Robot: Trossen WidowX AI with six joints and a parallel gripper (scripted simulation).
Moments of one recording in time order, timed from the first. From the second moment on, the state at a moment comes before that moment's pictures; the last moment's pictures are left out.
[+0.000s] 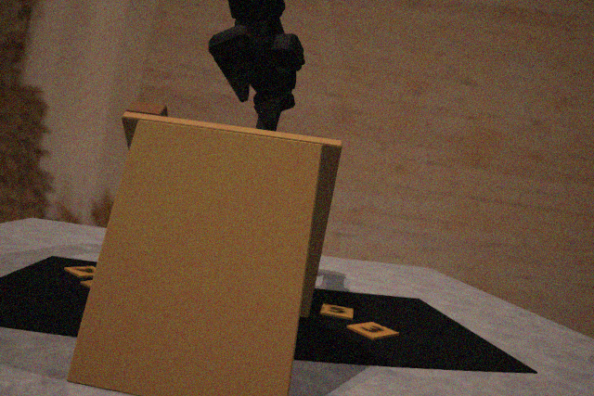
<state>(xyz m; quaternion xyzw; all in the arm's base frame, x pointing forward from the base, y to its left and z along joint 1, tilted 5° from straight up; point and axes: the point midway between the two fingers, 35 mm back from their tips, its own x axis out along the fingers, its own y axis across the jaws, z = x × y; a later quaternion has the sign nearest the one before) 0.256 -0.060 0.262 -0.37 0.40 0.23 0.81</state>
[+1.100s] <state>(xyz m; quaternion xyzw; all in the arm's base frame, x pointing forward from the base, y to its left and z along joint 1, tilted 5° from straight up) 0.332 0.030 0.167 -0.54 0.35 0.45 0.62</state>
